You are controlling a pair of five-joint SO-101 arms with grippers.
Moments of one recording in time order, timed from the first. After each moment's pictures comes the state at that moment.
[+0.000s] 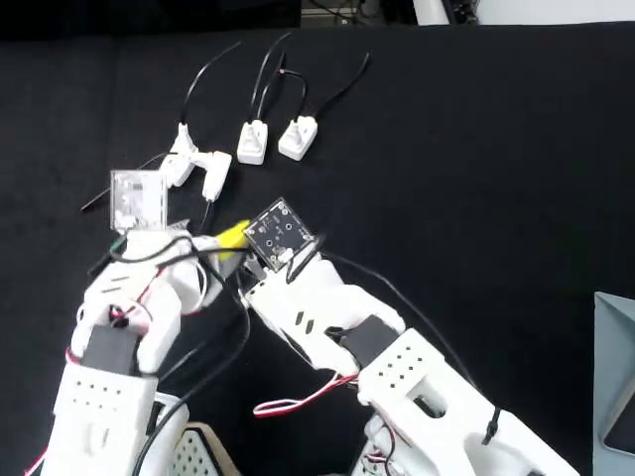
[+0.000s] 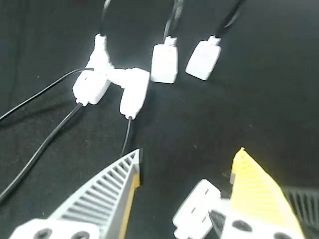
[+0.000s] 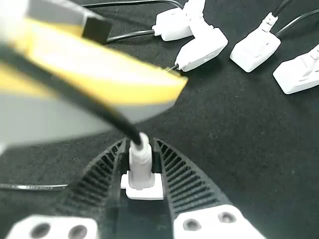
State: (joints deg) left arm 6.7 -74.1 66.4 49.8 8.0; right arm -41.6 -49.5 71.7 24.0 2.9
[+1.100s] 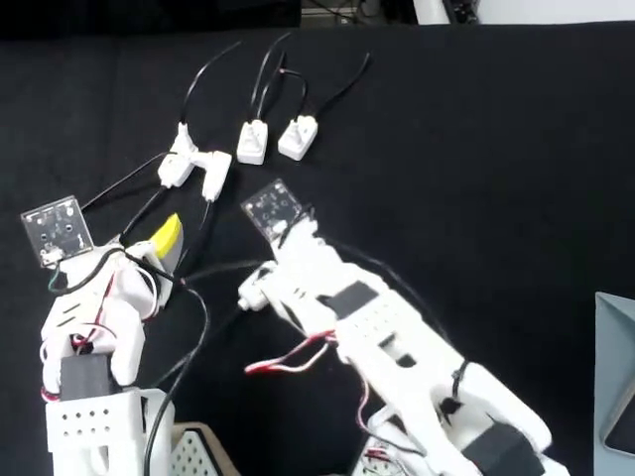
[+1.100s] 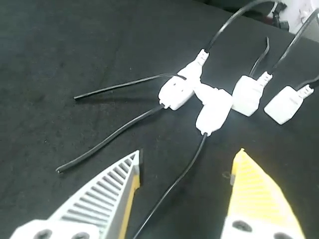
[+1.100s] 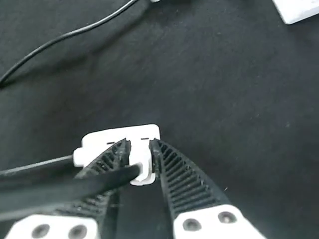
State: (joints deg) left arm -12.9 -83.1 73.2 50.2 12.9; right arm -34.6 -28.0 63.8 25.1 4.2
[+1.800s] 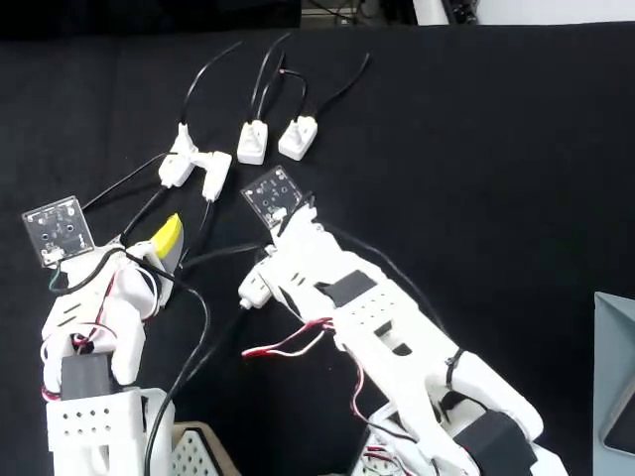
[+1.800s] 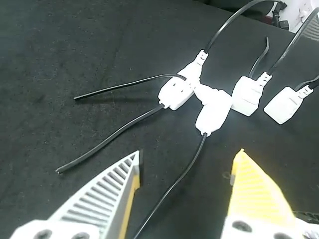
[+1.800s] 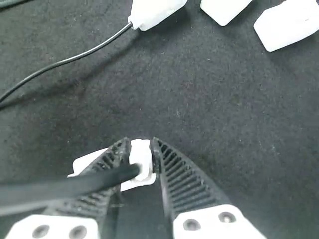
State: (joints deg) left arm -12.9 -83.1 73.2 50.2 12.9; right arm -33.9 -25.4 61.0 22.1 6.0
